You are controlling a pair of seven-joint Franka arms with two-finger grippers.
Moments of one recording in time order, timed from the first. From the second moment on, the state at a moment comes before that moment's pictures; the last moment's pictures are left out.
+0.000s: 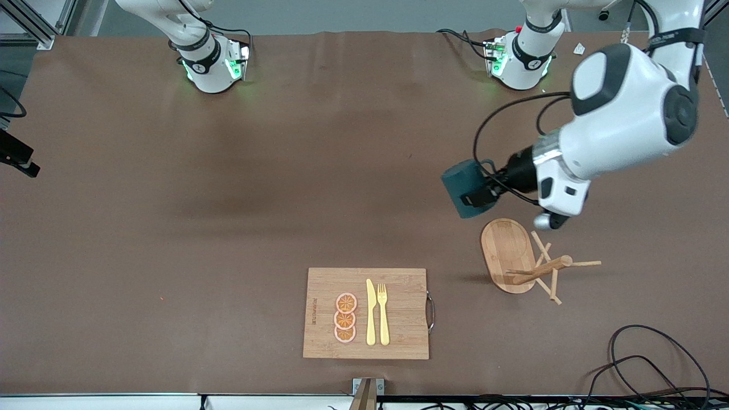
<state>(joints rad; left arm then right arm) -0.15 0.23 -0.27 -1.59 -0.37 1.92 -0.90 0.02 0.03 -0.15 -1.50 0.00 1.67 -0.11</state>
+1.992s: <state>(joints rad) -1.15 0.86 -0.27 -1.59 1.77 1.90 -2.38 0.02 0.03 -0.15 -1.50 0.00 1.67 -0.11</state>
